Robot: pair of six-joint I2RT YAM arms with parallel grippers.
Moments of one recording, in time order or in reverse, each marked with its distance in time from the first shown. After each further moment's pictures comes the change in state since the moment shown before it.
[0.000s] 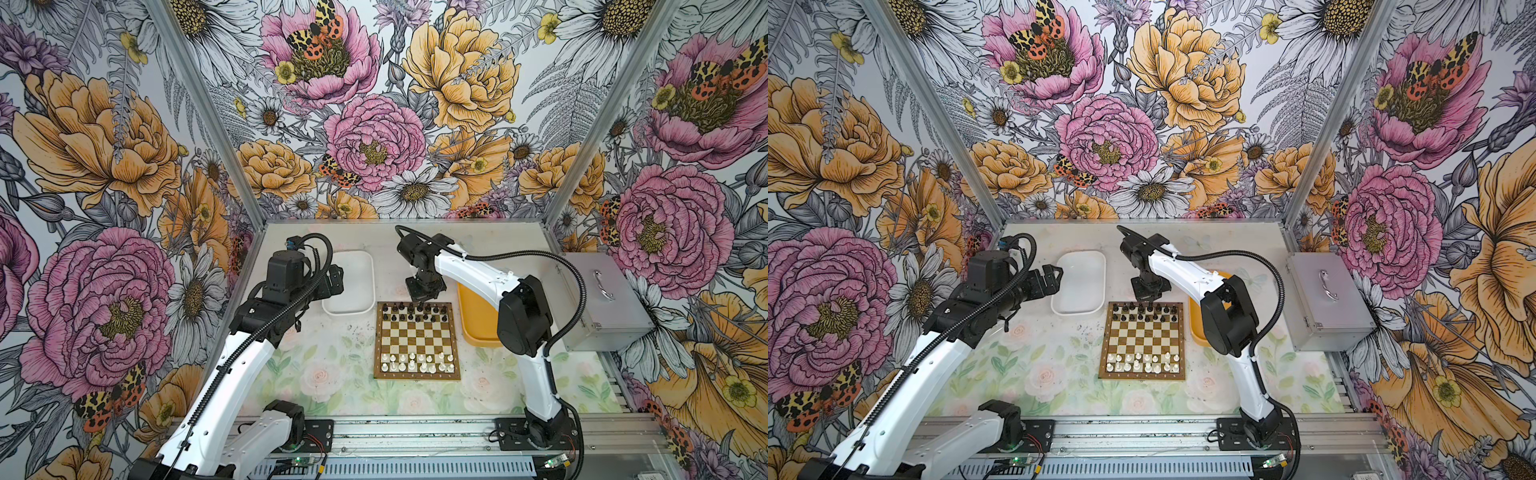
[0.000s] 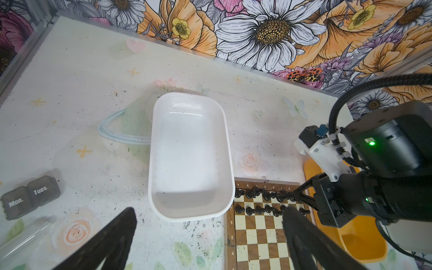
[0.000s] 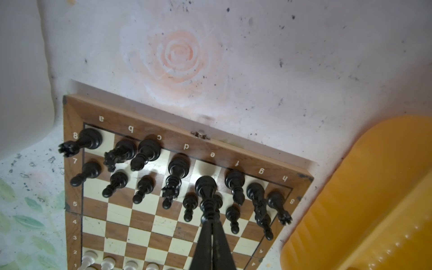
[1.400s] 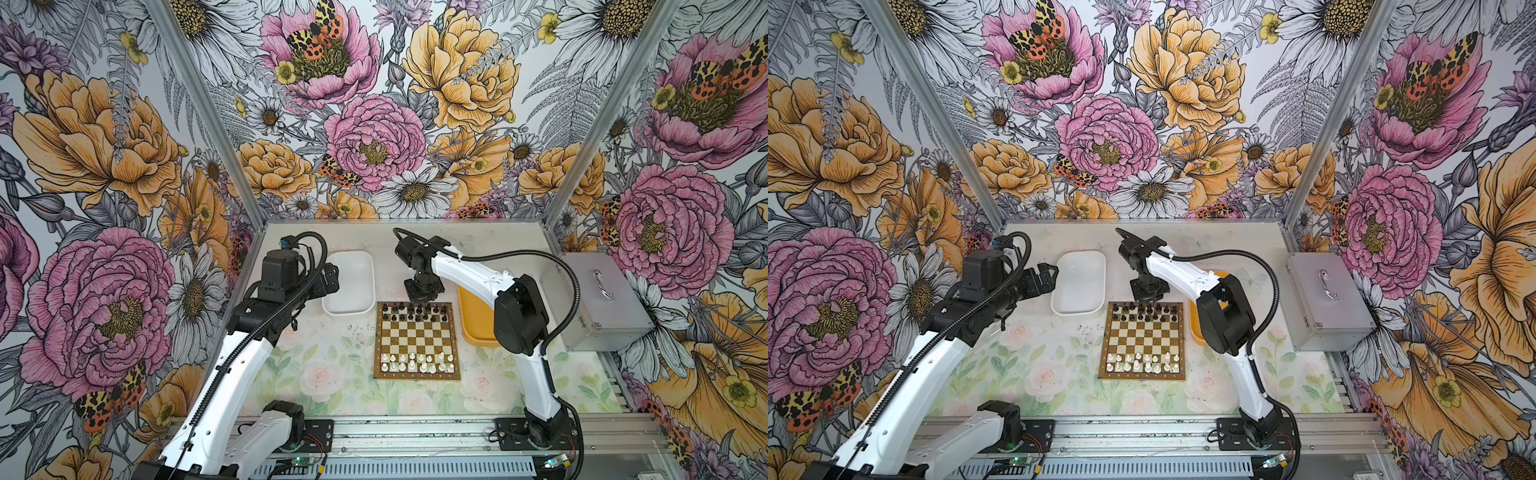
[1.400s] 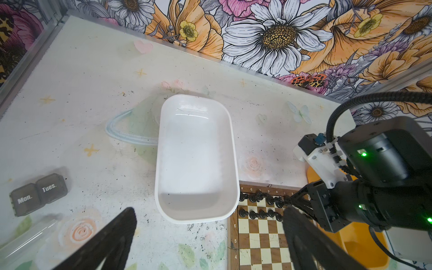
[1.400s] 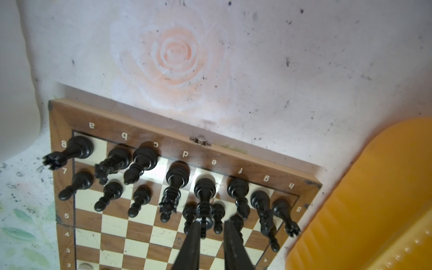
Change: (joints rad) left arm 0.051 0.000 0.000 0.000 0.027 0.004; right arm 0.006 0.021 -0.002 0.016 0.008 0.016
